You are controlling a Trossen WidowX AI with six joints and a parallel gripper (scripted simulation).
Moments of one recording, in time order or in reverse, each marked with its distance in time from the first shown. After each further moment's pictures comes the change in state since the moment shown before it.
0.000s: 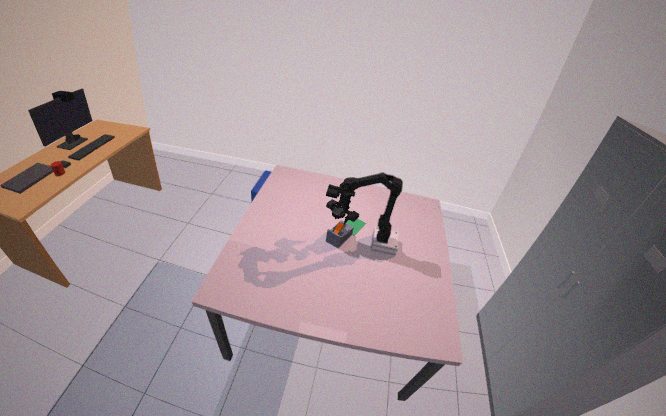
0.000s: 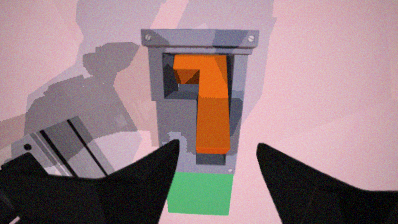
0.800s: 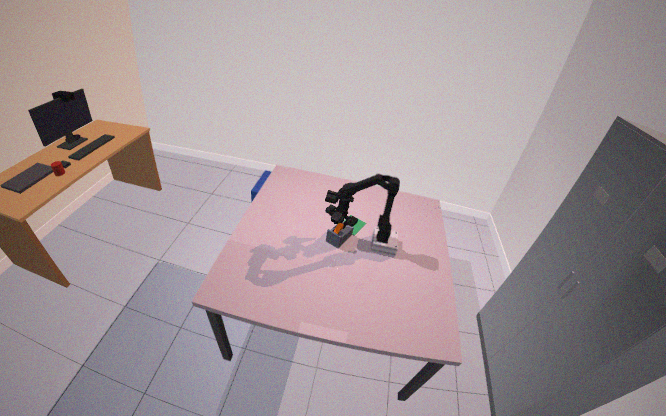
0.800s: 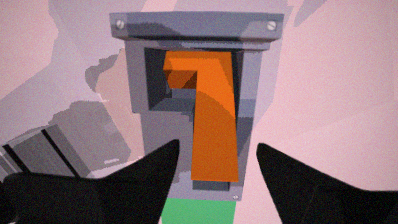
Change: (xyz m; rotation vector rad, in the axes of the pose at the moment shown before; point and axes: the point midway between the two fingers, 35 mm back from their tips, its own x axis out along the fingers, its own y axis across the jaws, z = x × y) arm 0.038 0.000 0.000 0.000 0.000 0.000
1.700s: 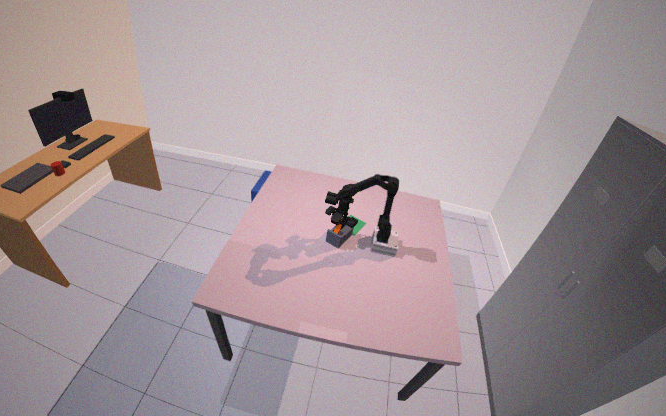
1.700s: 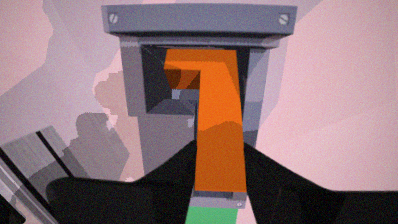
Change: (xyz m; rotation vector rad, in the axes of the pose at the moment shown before) arm 0.009 0.001 -0.001 0.000 0.002 0.004
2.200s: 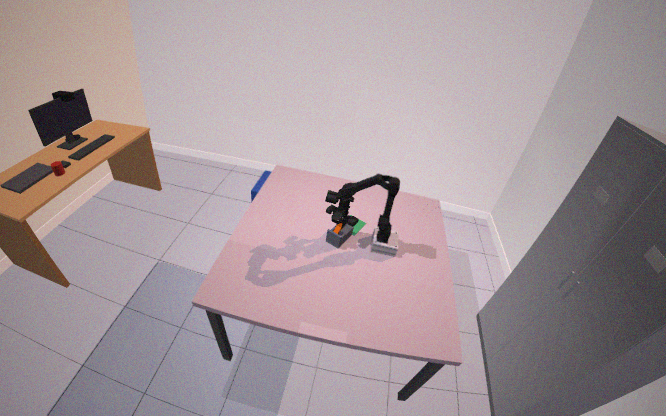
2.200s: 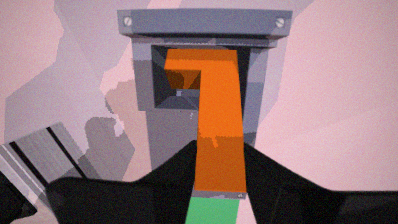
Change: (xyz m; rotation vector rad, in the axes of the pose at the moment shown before) arm -0.009 0.002 -0.001 0.000 0.003 0.009
